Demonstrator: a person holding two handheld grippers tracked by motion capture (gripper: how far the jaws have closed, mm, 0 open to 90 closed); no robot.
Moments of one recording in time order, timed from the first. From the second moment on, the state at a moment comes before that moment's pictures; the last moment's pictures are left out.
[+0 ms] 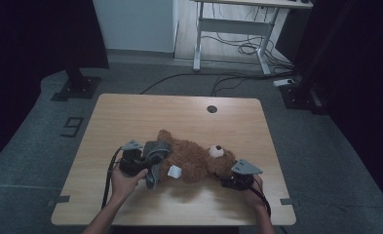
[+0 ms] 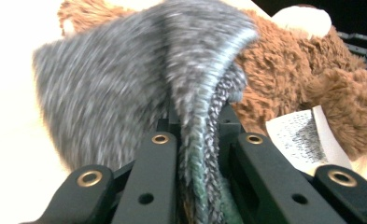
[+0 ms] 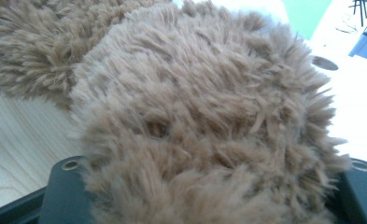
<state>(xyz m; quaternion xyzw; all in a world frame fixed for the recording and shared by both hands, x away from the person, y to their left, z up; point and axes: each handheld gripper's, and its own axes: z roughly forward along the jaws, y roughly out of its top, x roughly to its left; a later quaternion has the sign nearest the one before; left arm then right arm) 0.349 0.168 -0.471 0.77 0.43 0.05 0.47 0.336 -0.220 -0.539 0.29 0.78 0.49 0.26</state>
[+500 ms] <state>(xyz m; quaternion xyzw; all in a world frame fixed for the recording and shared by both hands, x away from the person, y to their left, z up) 0.384 0.064 -0.428 0.81 0.36 0.03 0.47 0.344 -0.211 -0.540 0.29 0.77 0.48 0.30</state>
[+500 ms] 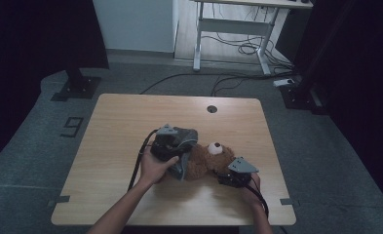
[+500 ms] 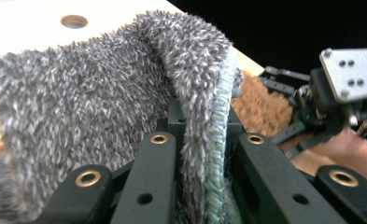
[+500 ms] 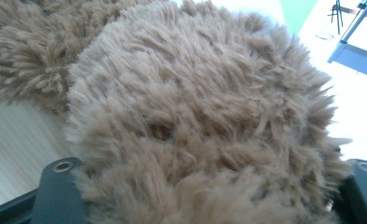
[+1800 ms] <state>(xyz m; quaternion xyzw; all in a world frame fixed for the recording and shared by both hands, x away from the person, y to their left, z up) 0.340 0.092 -0.486 0.79 0.36 0.03 0.49 0.336 -0.214 -0.527 0.39 0.78 0.46 0.19</state>
